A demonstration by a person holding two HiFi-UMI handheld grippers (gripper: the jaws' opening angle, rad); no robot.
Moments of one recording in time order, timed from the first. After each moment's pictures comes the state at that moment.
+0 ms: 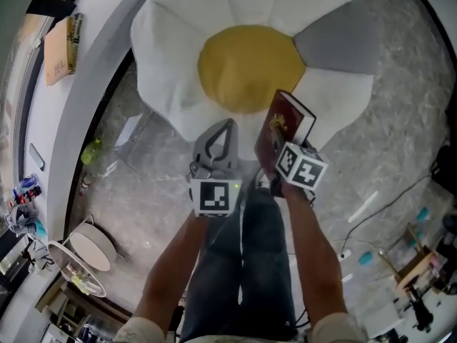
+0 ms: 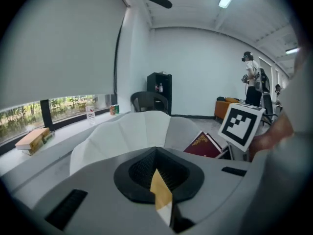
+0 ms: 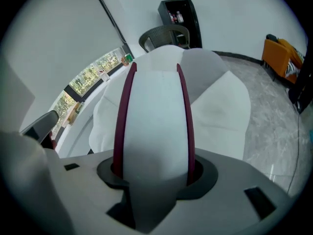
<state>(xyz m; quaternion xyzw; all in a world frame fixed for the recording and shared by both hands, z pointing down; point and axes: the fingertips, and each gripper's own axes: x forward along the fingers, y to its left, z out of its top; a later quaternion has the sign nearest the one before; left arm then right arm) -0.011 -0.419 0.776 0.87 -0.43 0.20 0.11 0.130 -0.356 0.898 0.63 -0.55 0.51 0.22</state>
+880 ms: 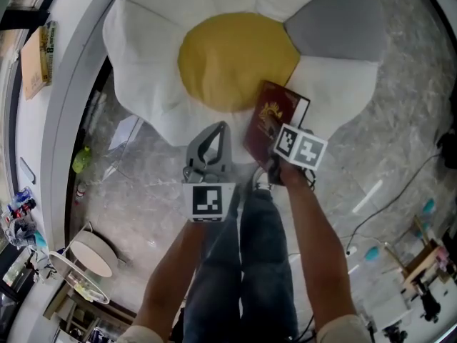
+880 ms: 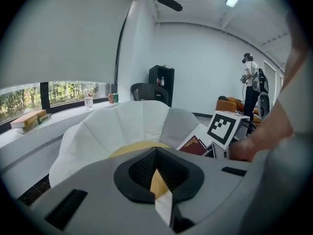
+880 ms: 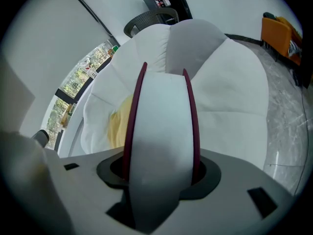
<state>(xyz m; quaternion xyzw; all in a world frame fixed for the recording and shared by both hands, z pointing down) 0.009 -0.403 0.850 0.86 -0.43 0.22 0.15 0.150 -0.361 0.988 0.60 -0.52 0.58 0.20</state>
